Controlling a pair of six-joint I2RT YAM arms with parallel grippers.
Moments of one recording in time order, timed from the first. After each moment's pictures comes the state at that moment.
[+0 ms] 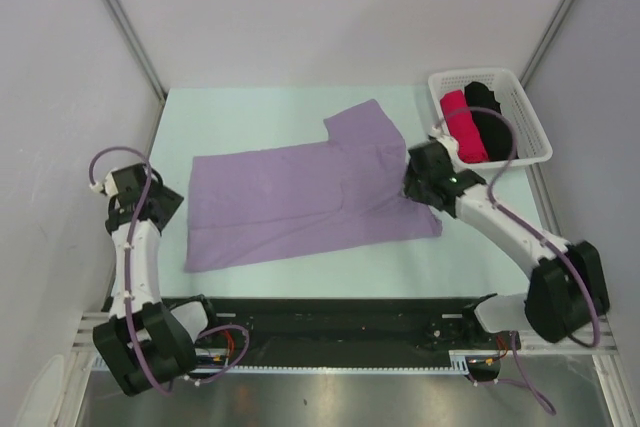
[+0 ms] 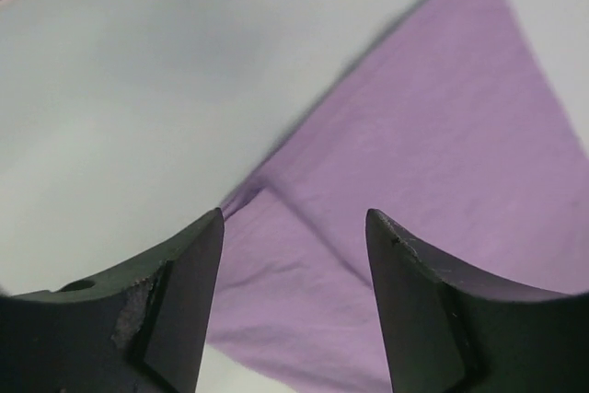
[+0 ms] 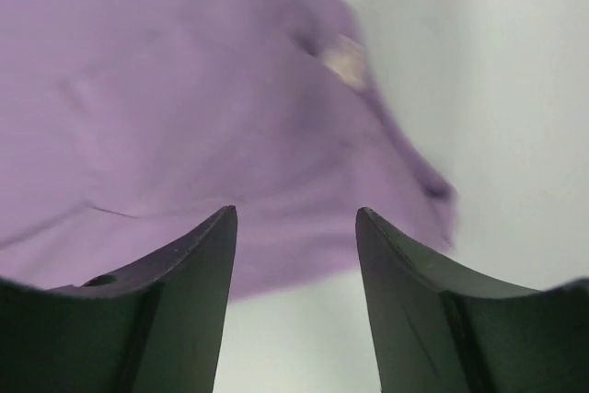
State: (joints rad) left arm 0.40 1.02 0.77 -0.63 -0.13 -0.63; right arm 0.44 1.30 0.93 -0.55 0.32 0.64
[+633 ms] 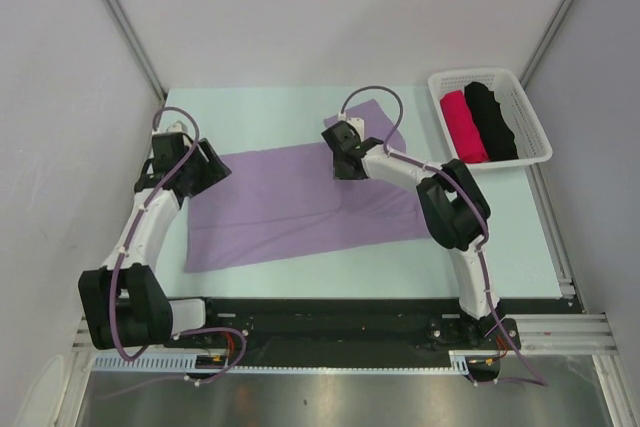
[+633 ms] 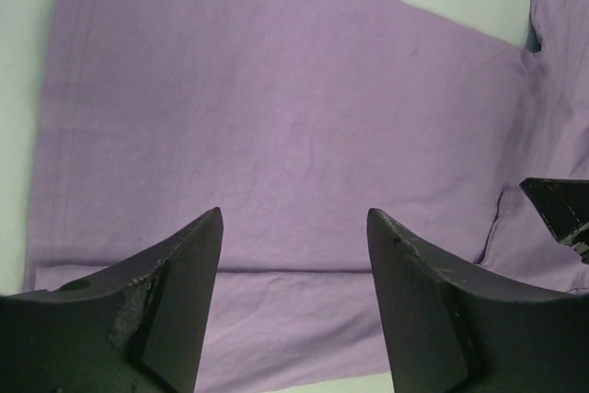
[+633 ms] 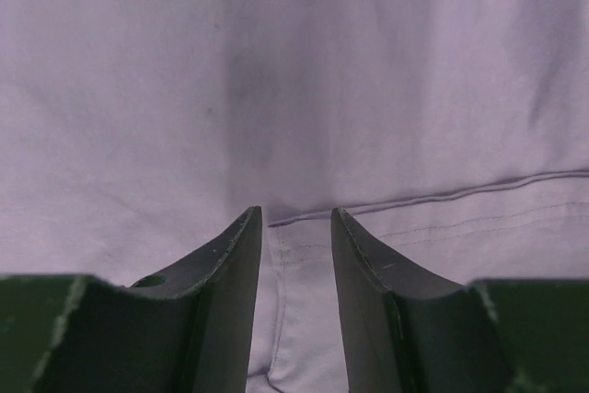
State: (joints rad) left arm 0.09 1.26 0.94 -0.44 0.14 -0.46; right arm 0.67 2.13 1.63 -0.46 0.34 0.56
